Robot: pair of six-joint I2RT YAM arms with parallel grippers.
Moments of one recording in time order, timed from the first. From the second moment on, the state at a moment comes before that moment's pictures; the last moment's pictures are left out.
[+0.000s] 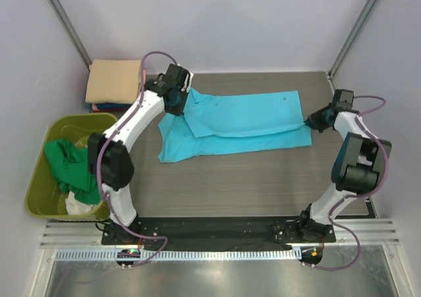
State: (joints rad) left arm -0.45 1.80 1.68 -0.87 -0.19 -0.06; right arm -0.31 1.68 1.13 -0.38 -0.18 0.82
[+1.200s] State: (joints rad) left arm -0.34 1.46 0.80 -0.36 -0.04 -0.70; right arm -0.37 1.63 0.89 -0.31 -0.18 0.72
